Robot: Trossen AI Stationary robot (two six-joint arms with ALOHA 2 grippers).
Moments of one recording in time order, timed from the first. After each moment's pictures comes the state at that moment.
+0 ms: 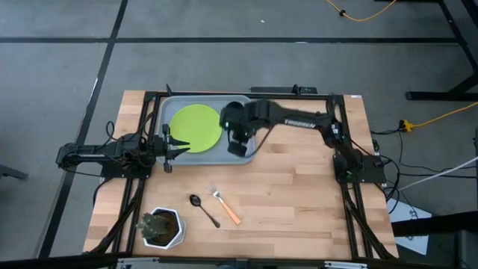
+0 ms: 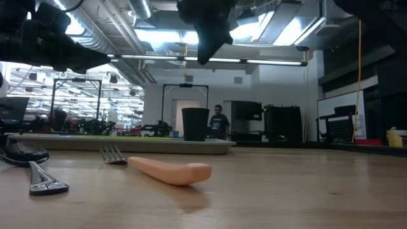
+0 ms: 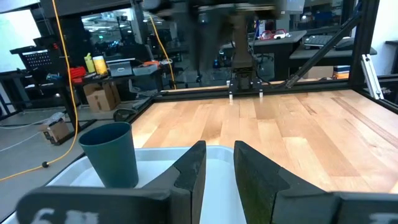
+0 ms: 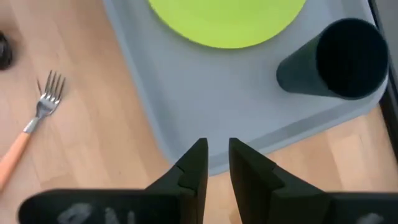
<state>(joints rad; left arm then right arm) 0.04 0.01 0.01 0.04 -0.13 0.11 -0.06 2.20 2.35 -1.39 0.17 0.24</state>
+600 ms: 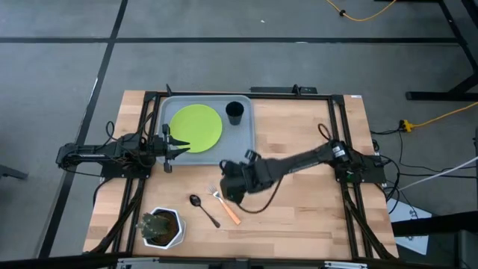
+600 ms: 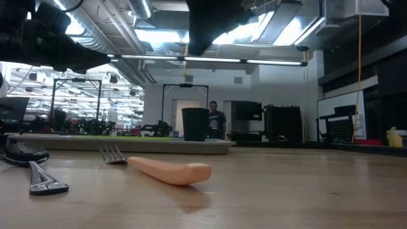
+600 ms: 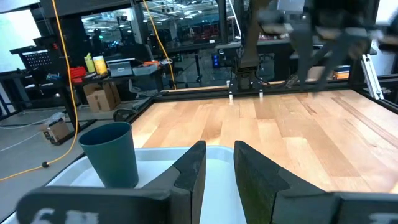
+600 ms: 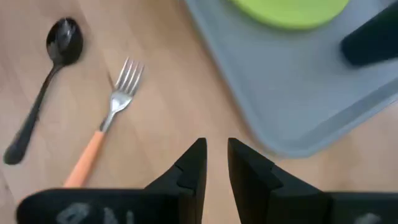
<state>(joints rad) 0.04 0.01 0.01 0.04 -0.13 0.11 0.31 2.19 2.11 -1.20 0.45 0.69</state>
